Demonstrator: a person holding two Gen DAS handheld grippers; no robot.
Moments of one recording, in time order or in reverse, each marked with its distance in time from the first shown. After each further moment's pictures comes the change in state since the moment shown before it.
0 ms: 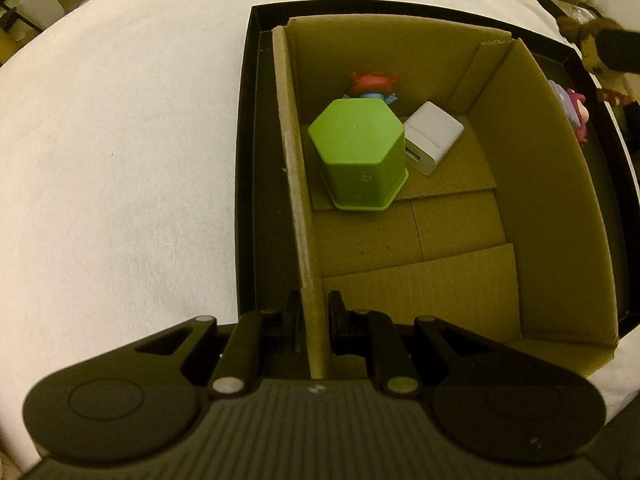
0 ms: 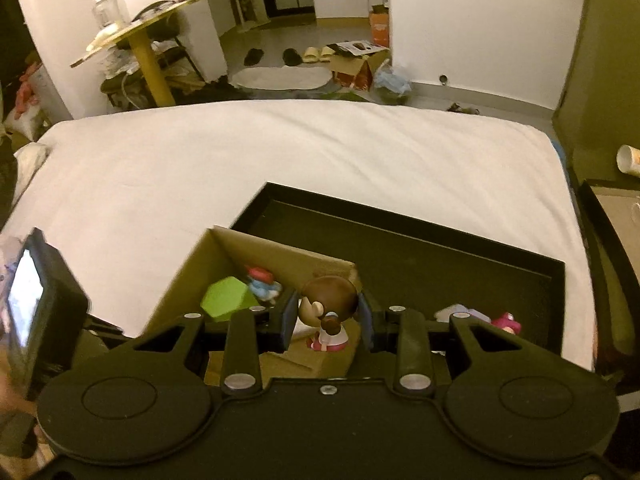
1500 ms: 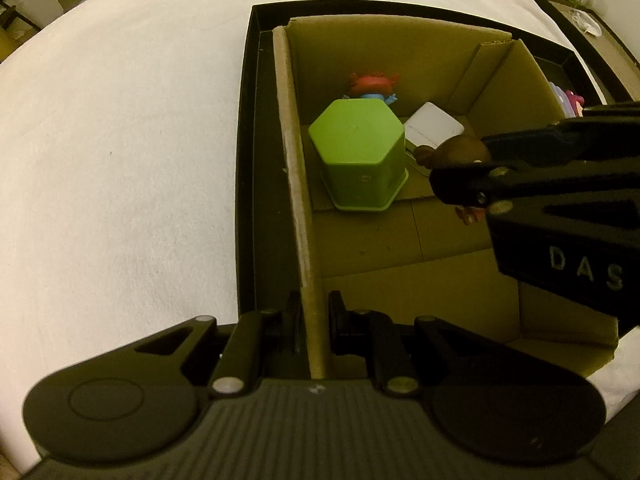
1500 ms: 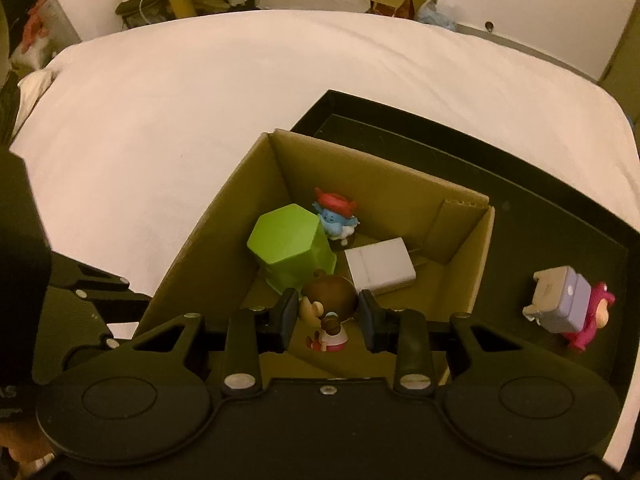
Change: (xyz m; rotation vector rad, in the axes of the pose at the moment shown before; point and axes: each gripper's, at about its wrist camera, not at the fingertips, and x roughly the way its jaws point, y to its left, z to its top) left arm 0.000 0.003 -0.001 -0.008 -0.004 -0.012; right arm 0.073 0.063 -0.021 -0.067 0.217 0.023
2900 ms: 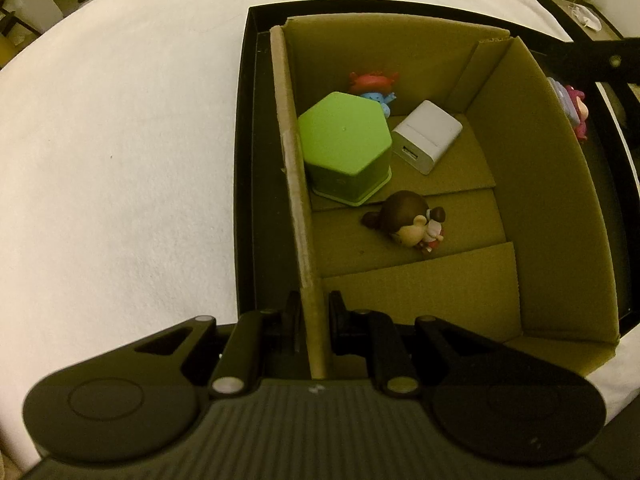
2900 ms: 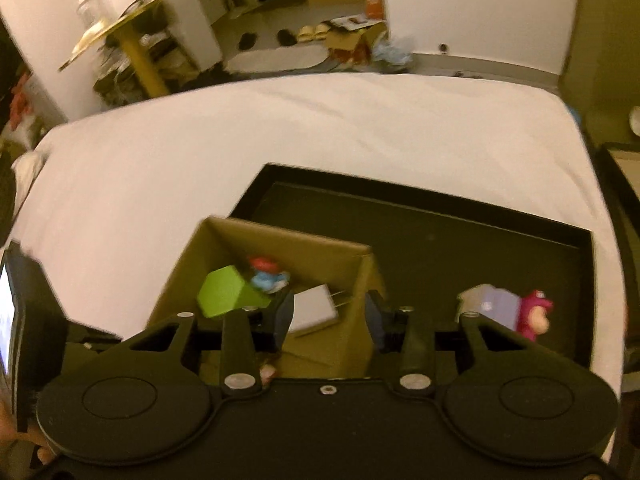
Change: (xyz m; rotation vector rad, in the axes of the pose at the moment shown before) left arm 0.002 -0.006 -0.001 0.012 0.002 0.015; right arm -0.054 -0.074 0.002 0.154 -0.152 0.009
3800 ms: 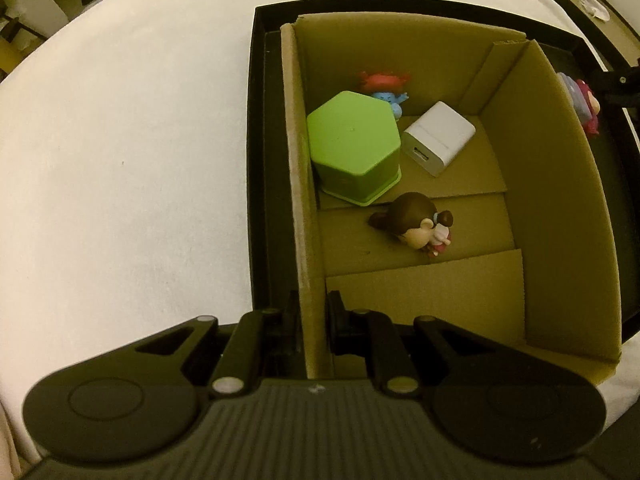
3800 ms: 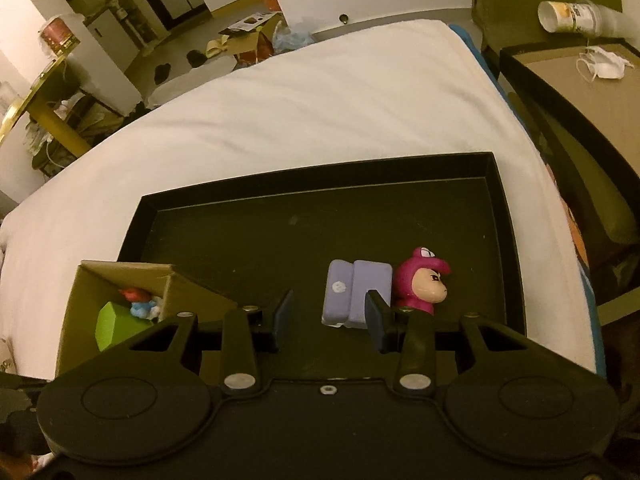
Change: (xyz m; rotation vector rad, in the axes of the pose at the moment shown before) left arm 0.000 -0.003 0.010 0.022 0.023 0.044; right arm 0.030 -0.116 -0.022 0.287 0.018 -0.057
